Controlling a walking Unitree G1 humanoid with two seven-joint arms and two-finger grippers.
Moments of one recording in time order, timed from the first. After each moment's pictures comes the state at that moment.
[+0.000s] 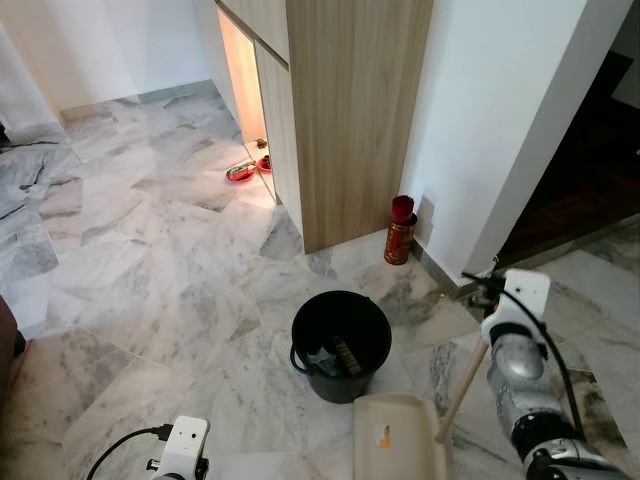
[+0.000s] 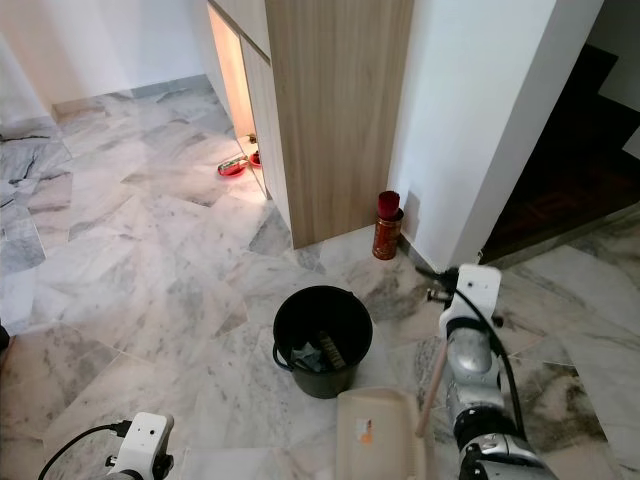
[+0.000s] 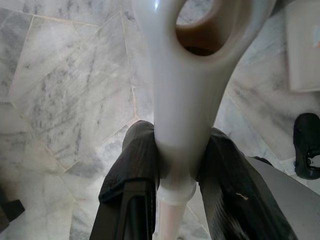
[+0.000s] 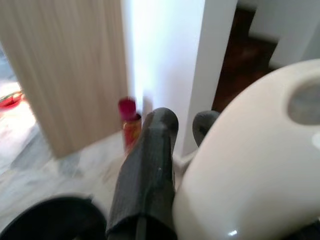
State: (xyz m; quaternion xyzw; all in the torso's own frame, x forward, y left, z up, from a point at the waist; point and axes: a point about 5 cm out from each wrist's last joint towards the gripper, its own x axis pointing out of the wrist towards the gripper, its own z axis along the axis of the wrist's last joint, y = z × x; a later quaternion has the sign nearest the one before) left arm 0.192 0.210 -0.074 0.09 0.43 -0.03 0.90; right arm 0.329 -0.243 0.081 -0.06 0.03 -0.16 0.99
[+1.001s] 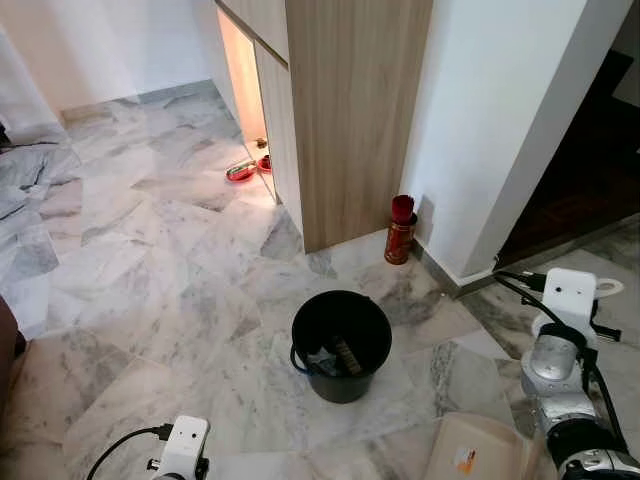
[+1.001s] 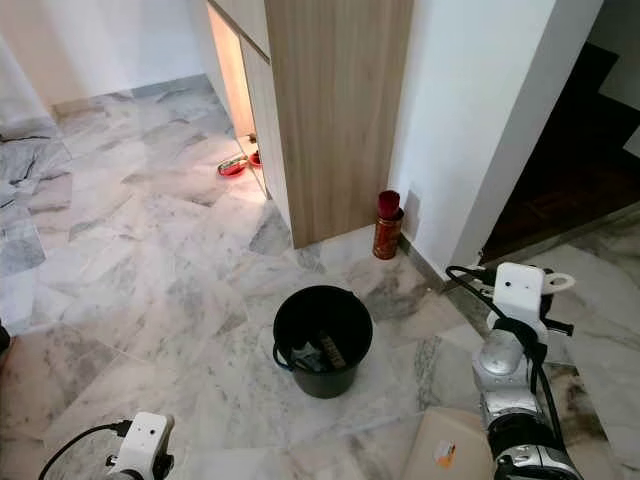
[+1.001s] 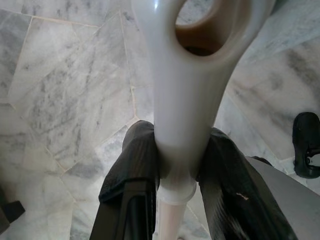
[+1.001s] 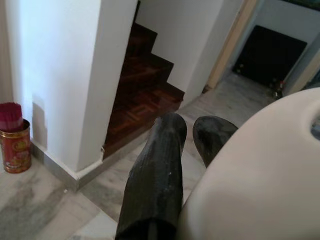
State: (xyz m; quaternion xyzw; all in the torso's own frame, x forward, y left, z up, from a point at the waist) left arm 0.192 0.210 -0.073 0.09 0.43 -0.04 0.90; right arm 0.302 -0.291 0.081 -0.19 0.03 -0.35 0.92
